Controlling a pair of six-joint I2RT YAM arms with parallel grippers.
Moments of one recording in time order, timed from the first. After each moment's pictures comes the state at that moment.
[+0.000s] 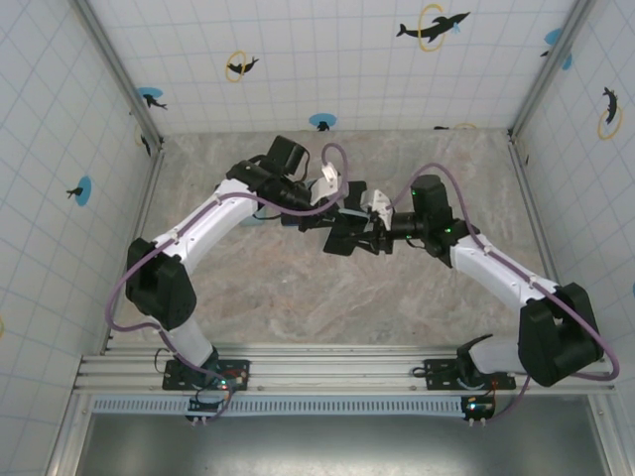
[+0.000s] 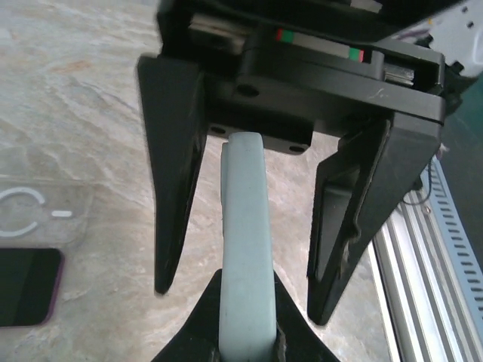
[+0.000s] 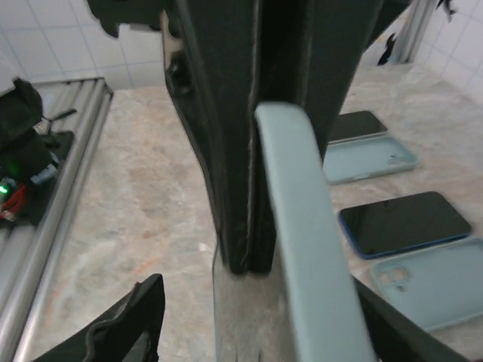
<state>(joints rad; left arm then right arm) -0.58 1.71 1.53 -0.80 0.91 0.65 0.45 1.32 0.82 0.01 -0.88 -0.41</state>
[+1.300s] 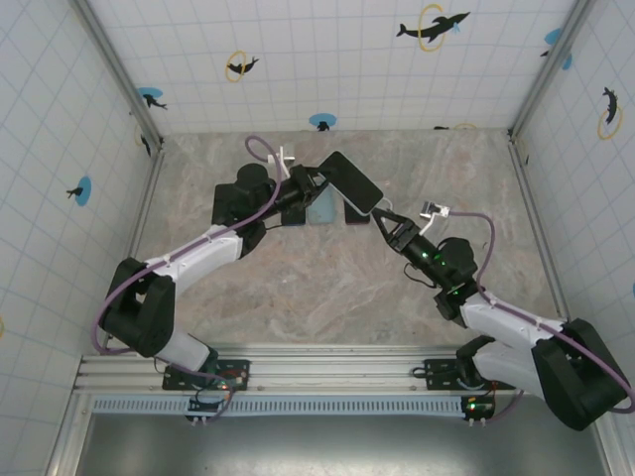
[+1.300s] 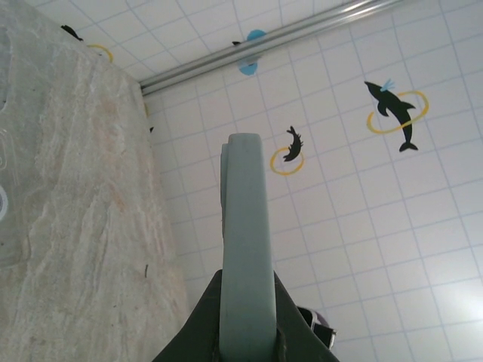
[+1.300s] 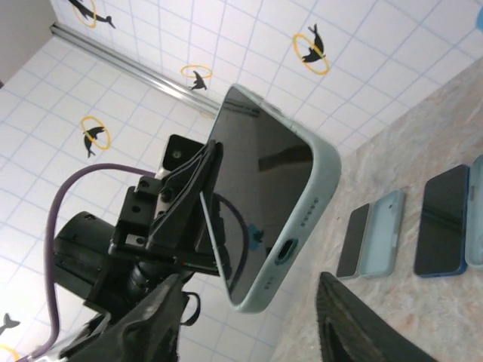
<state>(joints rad) -0.55 1.51 0.95 0.54 0.54 -1.23 0.56 1.10 0.30 0.96 -0.25 1.16</state>
